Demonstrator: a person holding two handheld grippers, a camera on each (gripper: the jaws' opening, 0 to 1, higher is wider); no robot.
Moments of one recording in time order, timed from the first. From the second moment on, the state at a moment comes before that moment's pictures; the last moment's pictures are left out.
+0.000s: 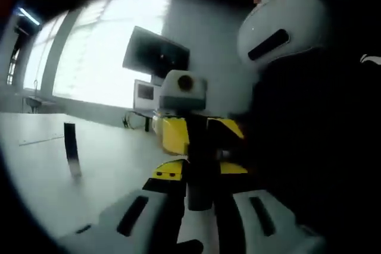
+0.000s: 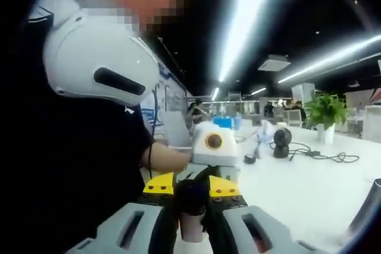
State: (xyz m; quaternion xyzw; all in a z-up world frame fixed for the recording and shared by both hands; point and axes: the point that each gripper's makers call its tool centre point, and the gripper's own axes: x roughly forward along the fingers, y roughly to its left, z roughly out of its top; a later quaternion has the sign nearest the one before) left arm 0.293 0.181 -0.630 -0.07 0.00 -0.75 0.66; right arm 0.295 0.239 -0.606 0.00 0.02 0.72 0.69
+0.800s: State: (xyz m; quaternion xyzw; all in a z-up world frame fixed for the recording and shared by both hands) left arm 0.366 0.186 -0.652 -0.07 -0.02 -0.56 0.83; right arm 0.357 0.212 -0.597 0.05 -0.04 0.56 0.82
